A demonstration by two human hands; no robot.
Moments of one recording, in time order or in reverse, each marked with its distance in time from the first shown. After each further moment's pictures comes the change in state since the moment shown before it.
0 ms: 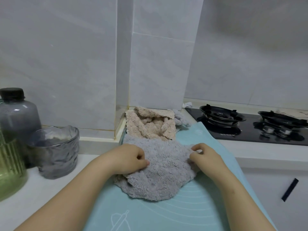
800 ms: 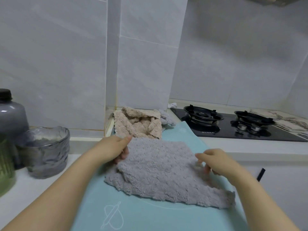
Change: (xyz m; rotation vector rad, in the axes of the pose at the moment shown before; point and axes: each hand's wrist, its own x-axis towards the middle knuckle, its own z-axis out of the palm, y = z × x) left_hand 0.004 -0.013 -0.001 -0.498 0.199 -0.152; right_hand -0.034 0.016 -0.061 -0.178 -0.062 0.111
